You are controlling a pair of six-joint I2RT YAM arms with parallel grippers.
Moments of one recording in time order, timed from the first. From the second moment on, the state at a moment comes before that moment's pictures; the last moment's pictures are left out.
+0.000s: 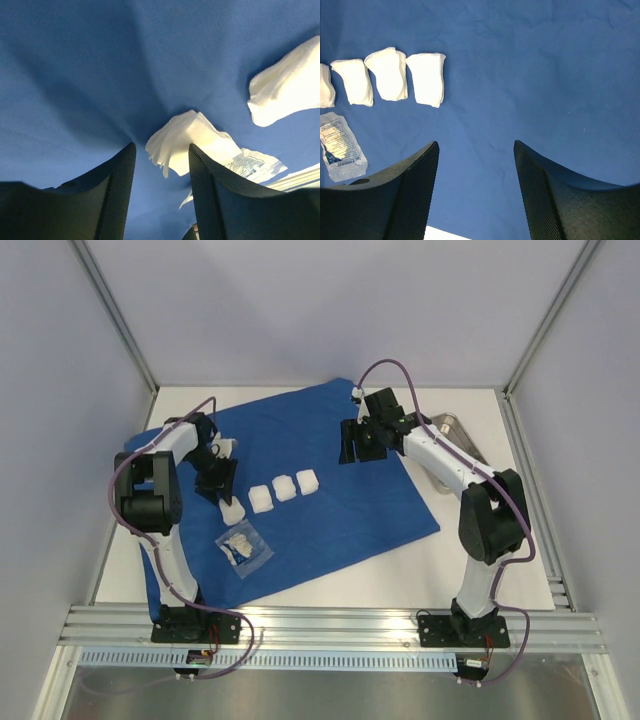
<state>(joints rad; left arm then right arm) 0.03 1.99 1.43 -1.04 0.24 0.21 0.46 1.85 1.54 -0.59 -0.22 0.28</state>
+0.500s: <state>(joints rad) 0.03 2.04 1.44 -1.05 0.29 0.21 0.46 1.85 1.54 -0.59 -0.21 0.28</state>
